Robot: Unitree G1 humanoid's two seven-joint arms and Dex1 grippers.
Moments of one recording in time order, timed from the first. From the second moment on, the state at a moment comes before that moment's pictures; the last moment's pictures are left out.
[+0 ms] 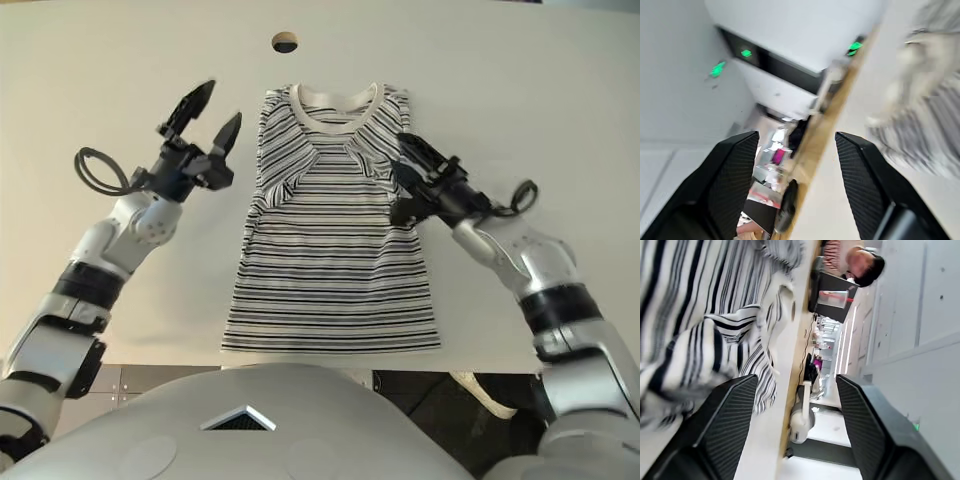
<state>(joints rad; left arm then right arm) -0.23 0.59 -0.38 0.37 0.64 -0.62 0.18 -0.06 -0.94 0.35 0.23 -0.77 -0.55 -0.21</state>
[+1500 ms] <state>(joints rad) 0.19 0.96 -0.54 -0.14 0.29 -0.82 -0.78 0.86 -1.22 -0.14 -0.42 -0.49 -0.61 0.69</state>
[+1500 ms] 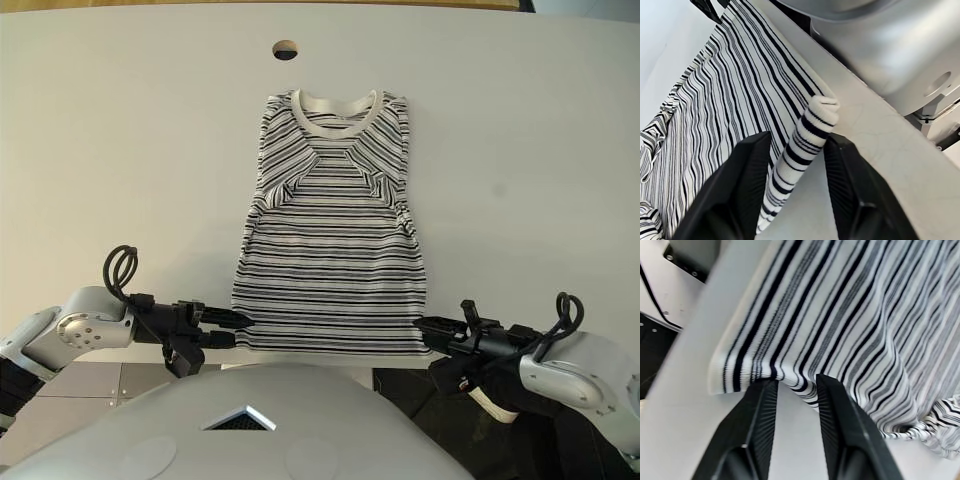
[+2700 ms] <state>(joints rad) -0.08 0.59 -0.35 0.14 0.07 -0.59 -0.59 0.31 -0.77 -0.11 -0.18 0.00 -0.50 0.51</state>
